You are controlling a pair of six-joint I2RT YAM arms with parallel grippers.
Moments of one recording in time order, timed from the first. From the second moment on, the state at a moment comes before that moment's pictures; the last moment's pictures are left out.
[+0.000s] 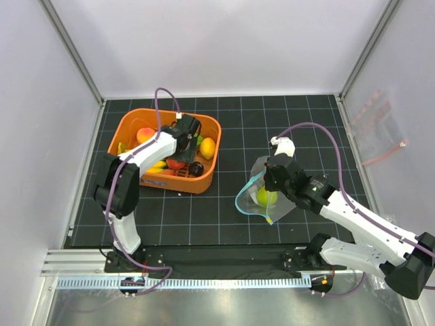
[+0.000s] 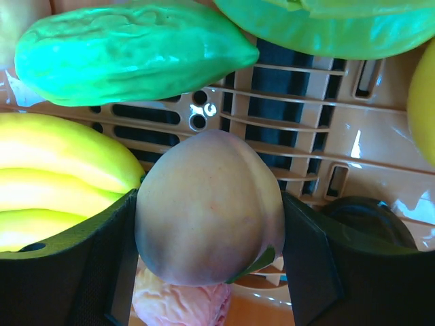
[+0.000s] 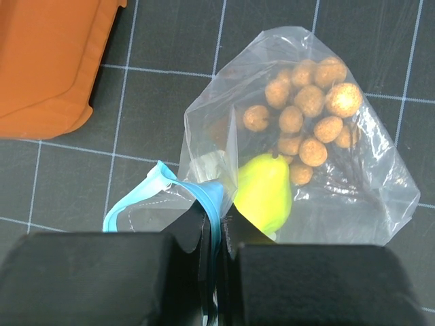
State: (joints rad) left arm -0.48 1.85 1.38 -0.71 -0.39 -0.26; right arm 0.78 0.98 0.86 -0.61 0.40 0.53
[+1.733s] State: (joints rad) left arm -0.89 1.49 1.14 -0.17 0.46 -0.56; right arm 0.71 1.12 1.16 -0.79 0.31 0.94
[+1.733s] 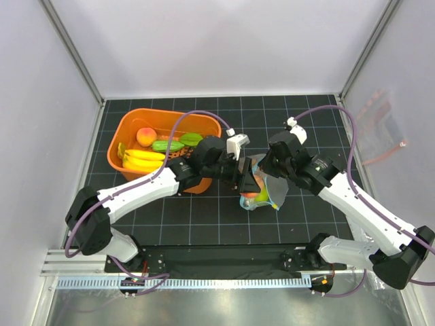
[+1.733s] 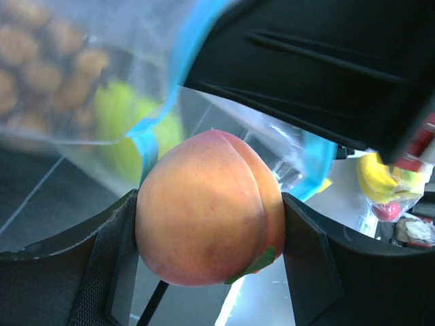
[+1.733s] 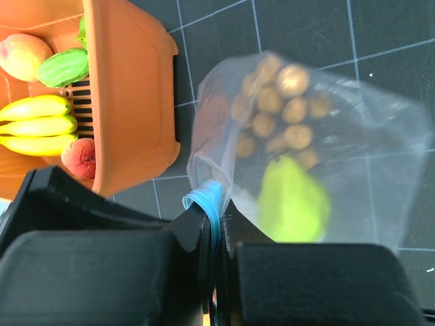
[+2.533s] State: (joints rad) left arm -0.96 1.43 0.85 0.25 0.10 -0.63; right arm 0.70 0.90 0.75 -0.48 0.35 0.81
